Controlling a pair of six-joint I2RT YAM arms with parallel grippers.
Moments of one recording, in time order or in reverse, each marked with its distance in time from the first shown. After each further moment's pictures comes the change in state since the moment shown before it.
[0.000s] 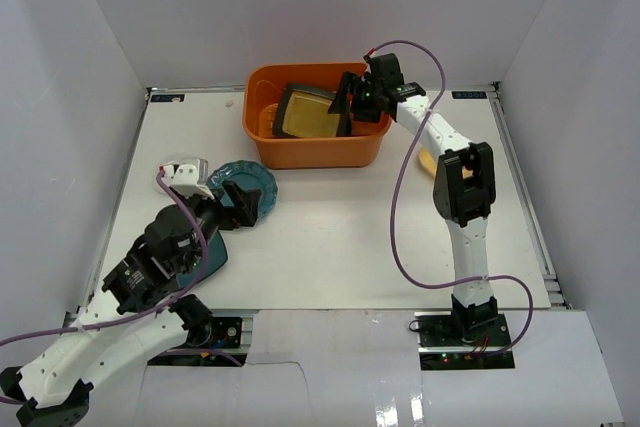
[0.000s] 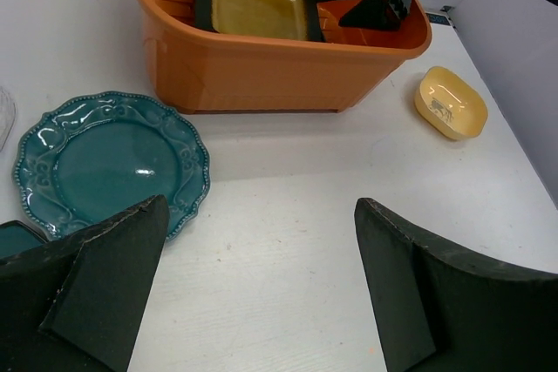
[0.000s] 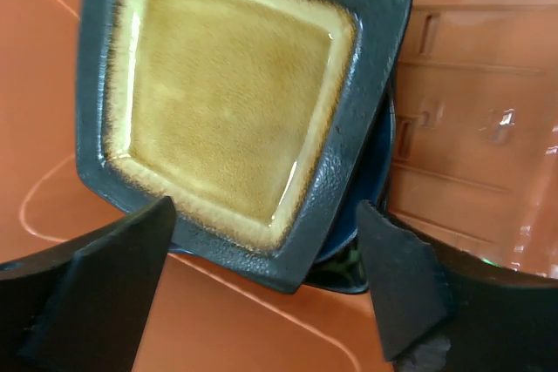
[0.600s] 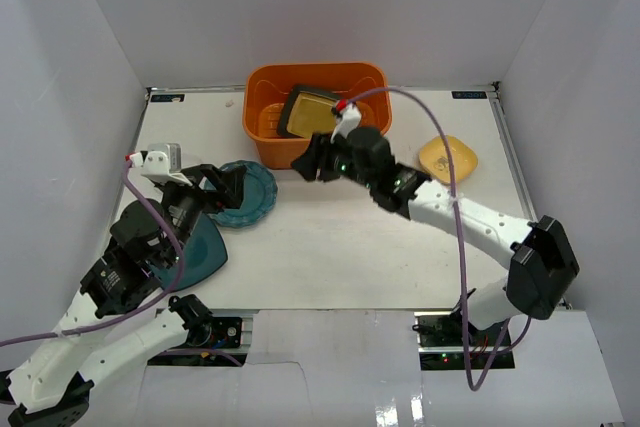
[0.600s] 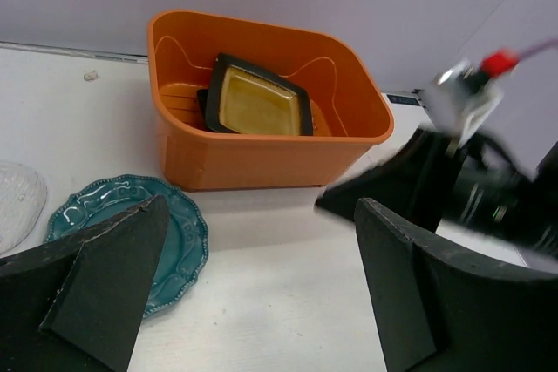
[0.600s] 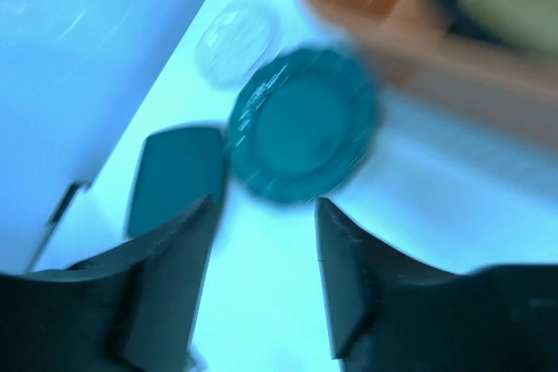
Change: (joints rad) left arm 0.000 0.035 0.189 0.033 -0.057 0.095; right arm 0.413 -0.746 -0.789 0.456 0.257 -0.008
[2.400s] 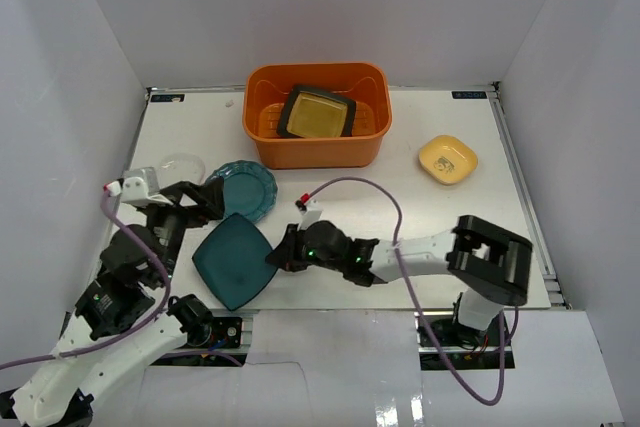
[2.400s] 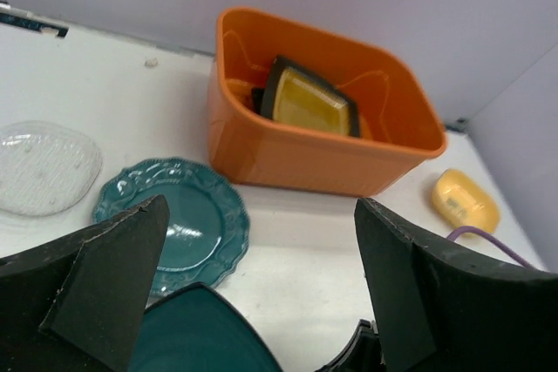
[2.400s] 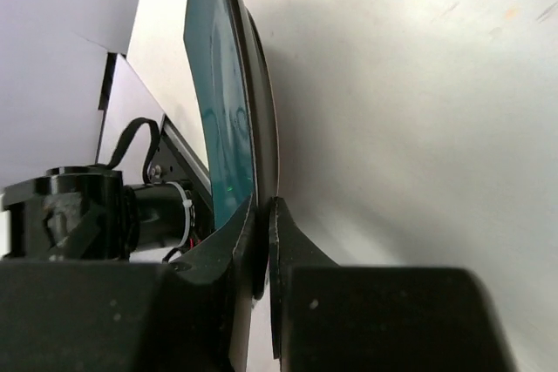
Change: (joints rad) left arm 0.026 -0.188 -0.185 -0.004 -0.126 -0.022; right arm 0.474 0.250 -0.425 0.542 0.129 0.481
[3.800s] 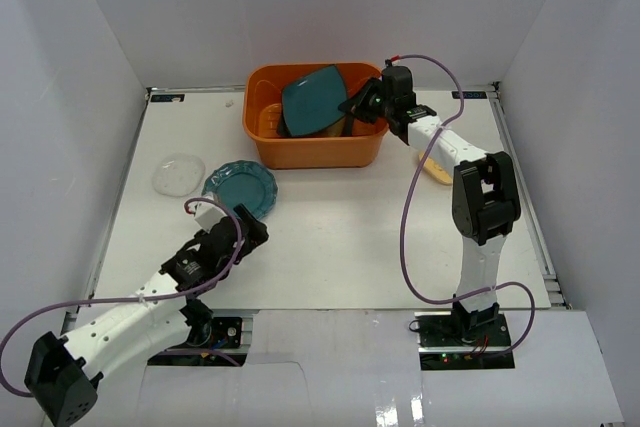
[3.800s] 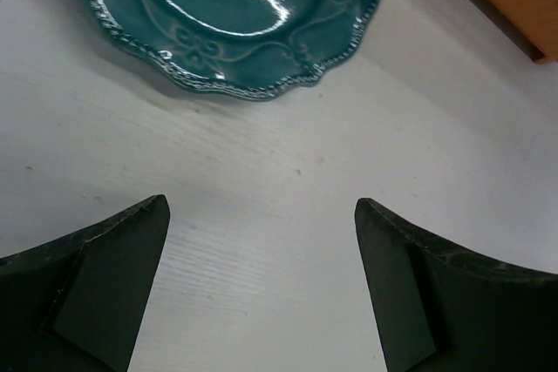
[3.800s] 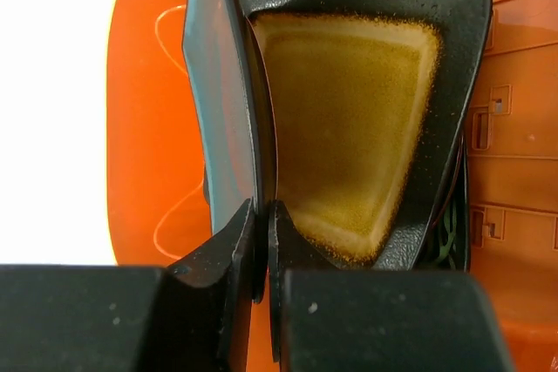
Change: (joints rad) left arm 0.034 0.312 -0.387 -0.015 0.139 -0.686; right arm -0.888 0.254 0.798 -0.554 -0.348 -0.131
